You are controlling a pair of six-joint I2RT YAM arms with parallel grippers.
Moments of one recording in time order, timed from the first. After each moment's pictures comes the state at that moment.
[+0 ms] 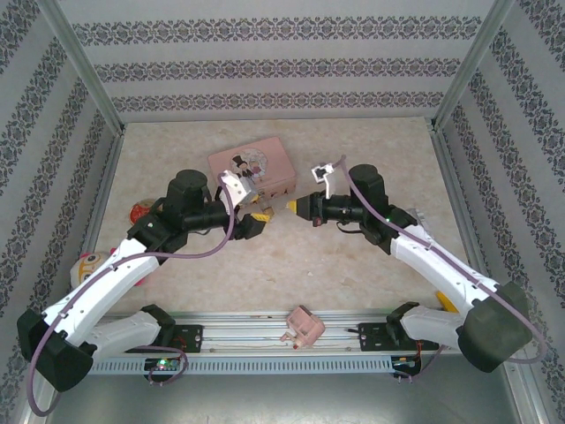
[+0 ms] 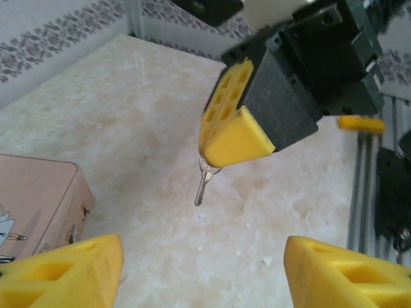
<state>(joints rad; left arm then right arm) -0.54 1.04 0.95 -0.32 0.47 0.12 0.50 1.18 0.84 -0.04 -0.70 0.52</state>
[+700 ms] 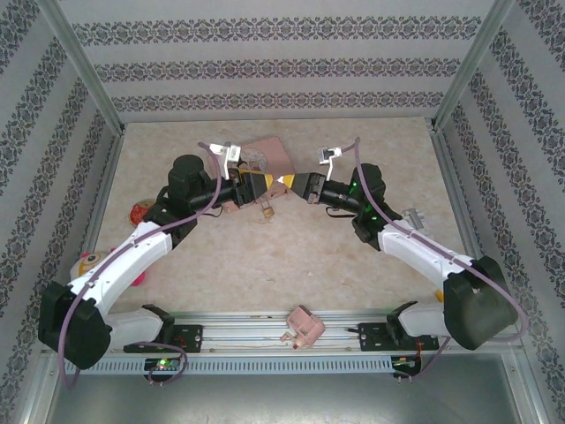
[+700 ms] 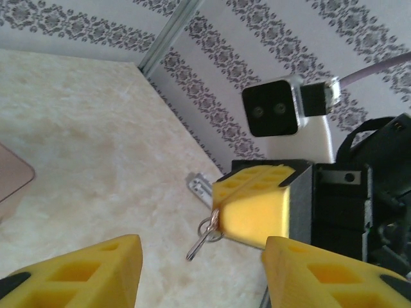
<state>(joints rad) -0.42 1.22 0.93 0.12 0.60 -0.61 0.48 1.33 0.78 0.56 -0.72 0.96</state>
